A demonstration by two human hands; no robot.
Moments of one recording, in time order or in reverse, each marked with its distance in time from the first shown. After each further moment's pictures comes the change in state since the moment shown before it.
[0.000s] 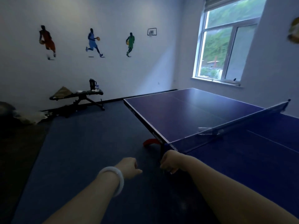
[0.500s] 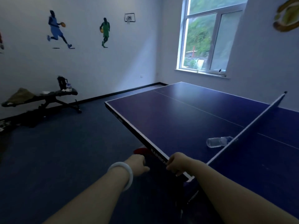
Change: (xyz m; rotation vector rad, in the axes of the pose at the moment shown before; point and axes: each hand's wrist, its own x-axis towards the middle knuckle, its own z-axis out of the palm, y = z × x) left_hand 0.321 -0.038 -0.103 0.090 -0.122 0.225; right_hand 0.279 -0.026 -0.085 0.186 0.102 0.213
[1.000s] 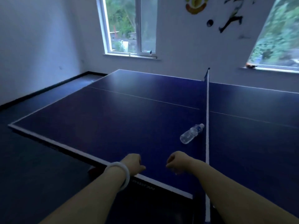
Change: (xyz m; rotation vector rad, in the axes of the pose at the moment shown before) left_hand 0.285 0.012 -0.063 0.160 -0.268 0.413; right_hand 0.156 0.019 -0.078 0.293 0.226 0.409
